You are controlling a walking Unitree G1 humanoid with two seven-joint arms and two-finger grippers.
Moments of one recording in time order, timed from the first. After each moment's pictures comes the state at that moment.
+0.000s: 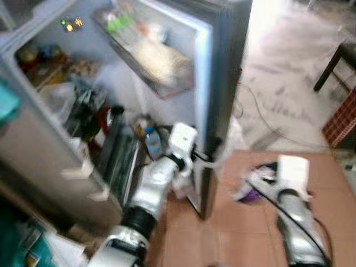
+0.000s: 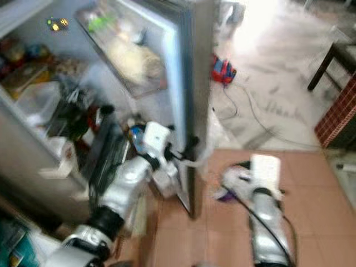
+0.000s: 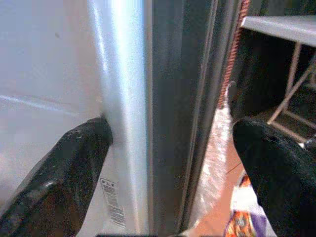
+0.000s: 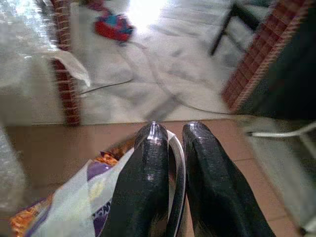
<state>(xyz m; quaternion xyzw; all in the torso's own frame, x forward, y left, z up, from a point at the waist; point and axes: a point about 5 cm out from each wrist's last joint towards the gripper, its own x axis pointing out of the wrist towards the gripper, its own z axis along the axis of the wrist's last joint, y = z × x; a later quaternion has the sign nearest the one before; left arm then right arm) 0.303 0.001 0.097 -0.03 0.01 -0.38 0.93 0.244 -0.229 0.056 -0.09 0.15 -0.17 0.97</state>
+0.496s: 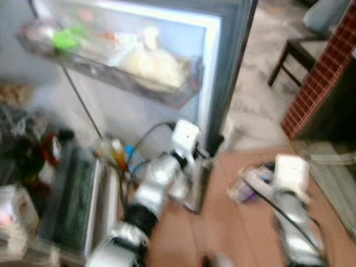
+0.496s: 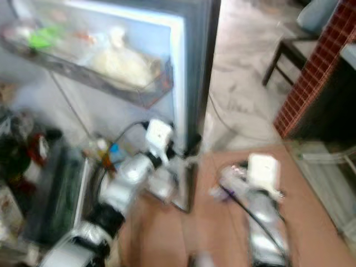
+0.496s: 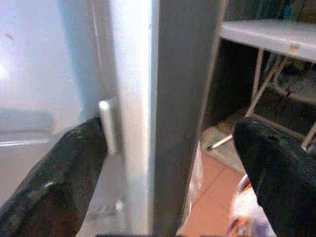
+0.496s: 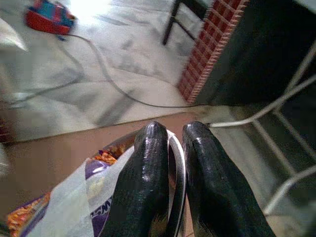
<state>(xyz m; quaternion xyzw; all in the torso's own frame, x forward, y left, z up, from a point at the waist) 0.305 -0.001 0.101 -0.02 0.00 -0.38 0.93 0.241 -0.232 0.056 -0.10 0.16 -0.19 0.96</state>
